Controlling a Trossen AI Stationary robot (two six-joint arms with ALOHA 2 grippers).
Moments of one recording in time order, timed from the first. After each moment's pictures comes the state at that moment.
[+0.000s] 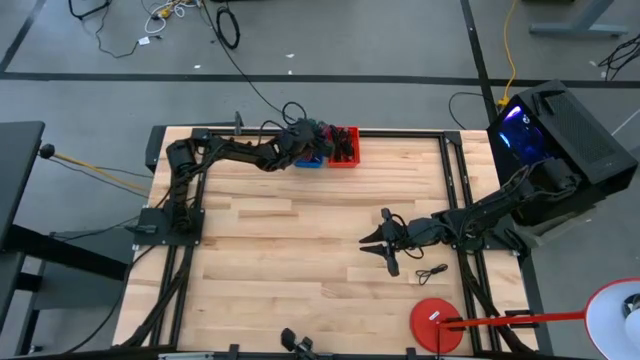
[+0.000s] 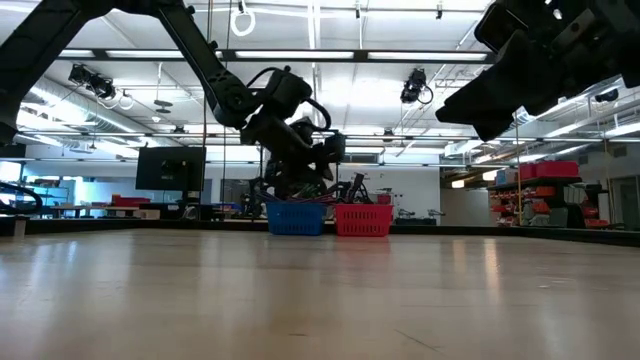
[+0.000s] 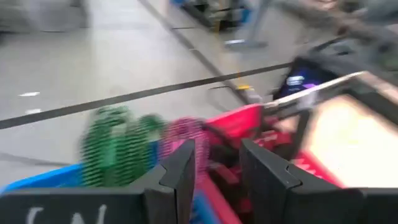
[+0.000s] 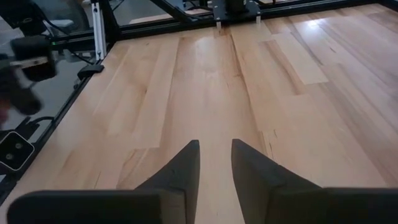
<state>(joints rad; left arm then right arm) 0.47 1.99 1.11 0.51 -0.41 -0.40 0.34 1.25 0.39 0.48 0.22 0.25</state>
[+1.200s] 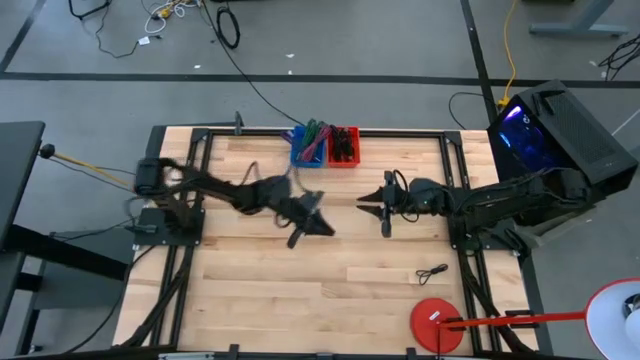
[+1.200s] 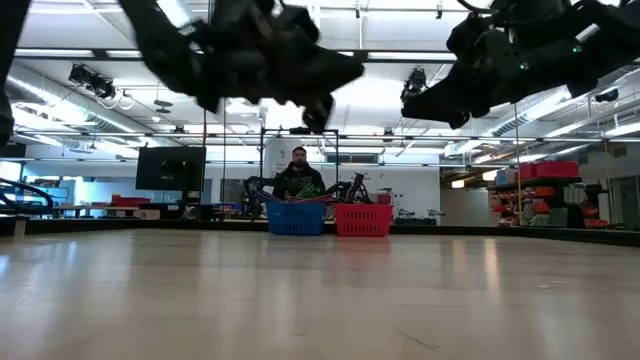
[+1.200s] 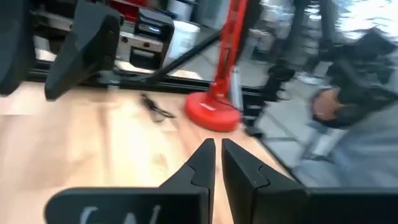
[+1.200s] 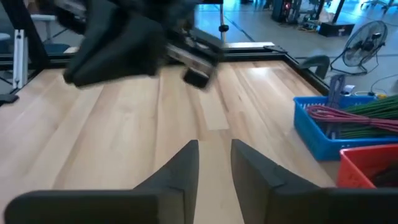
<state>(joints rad) 0.08 1.73 0.80 0.83 0.55 -0.22 -0.05 1.15 0.39 0.49 0.05 -0.01</state>
